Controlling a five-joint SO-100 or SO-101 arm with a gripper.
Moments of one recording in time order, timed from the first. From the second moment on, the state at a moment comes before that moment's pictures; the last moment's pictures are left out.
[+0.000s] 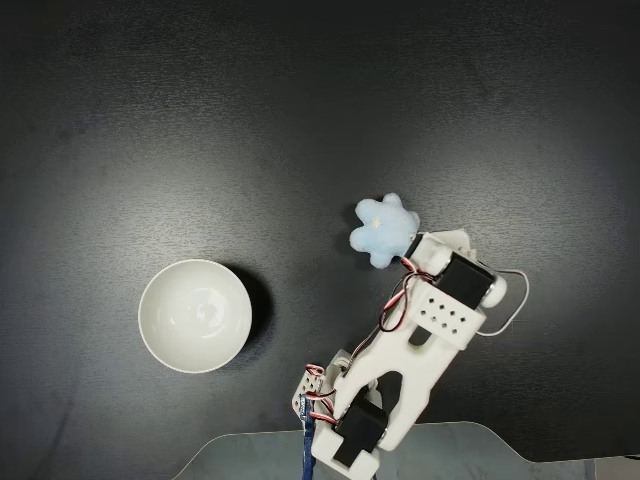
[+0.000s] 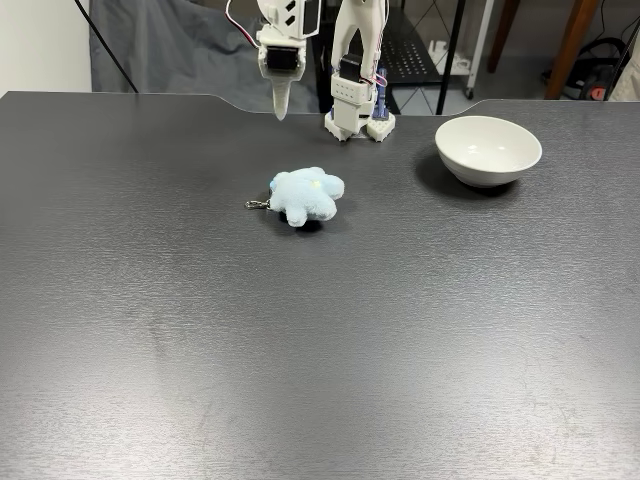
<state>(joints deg) 35.0 102.5 88.7 97.1 -40.2</state>
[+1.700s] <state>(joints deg) 23.9 77.3 88.7 98.5 -42.9</state>
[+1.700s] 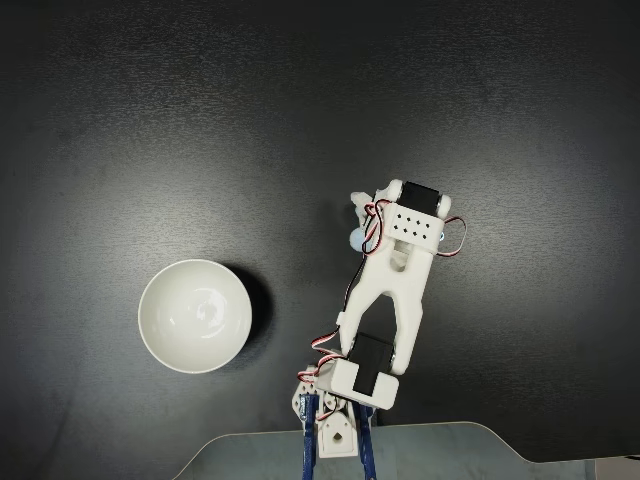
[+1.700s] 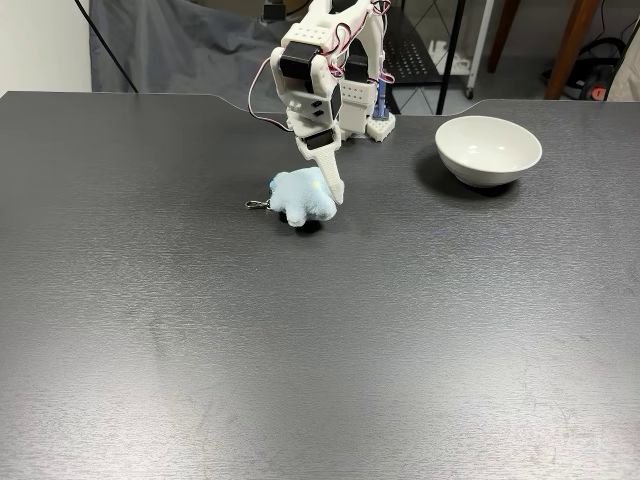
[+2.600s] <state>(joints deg) 27.5 70.0 83.6 98.5 -42.9</state>
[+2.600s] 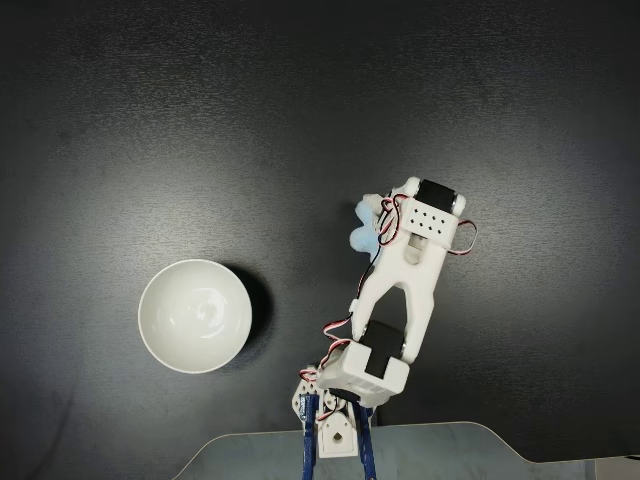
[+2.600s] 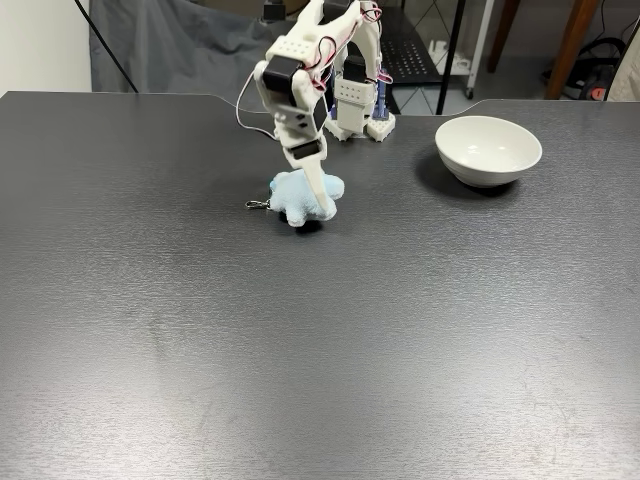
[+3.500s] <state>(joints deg) 29.6 64.8 78.8 98.5 -42.9</state>
